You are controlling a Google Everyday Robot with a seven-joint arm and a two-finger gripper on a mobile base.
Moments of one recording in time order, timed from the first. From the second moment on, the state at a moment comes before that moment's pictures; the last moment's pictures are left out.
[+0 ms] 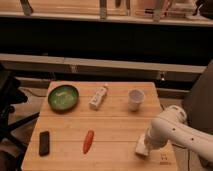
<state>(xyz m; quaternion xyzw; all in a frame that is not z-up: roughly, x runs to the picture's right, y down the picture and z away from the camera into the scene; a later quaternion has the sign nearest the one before) 0.234 0.277 0.712 -0.29 -0.16 -0.41 0.85</state>
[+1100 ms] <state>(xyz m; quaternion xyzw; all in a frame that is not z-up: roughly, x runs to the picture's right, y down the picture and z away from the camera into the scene) 0.253 0.245 0.707 -0.29 -0.14 -0.40 0.86</state>
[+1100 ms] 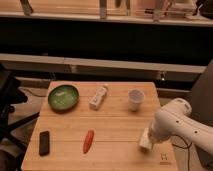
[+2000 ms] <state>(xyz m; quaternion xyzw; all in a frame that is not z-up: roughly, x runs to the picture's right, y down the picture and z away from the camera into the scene) 0.260 0.208 0.703 -0.28 -0.13 -0.41 0.86</state>
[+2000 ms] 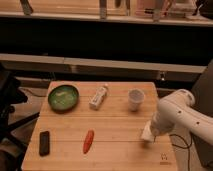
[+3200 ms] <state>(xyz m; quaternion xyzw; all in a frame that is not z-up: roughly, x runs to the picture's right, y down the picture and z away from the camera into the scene) 0.250 0.141 0.706 -0.24 -0.12 -0.43 0.86</state>
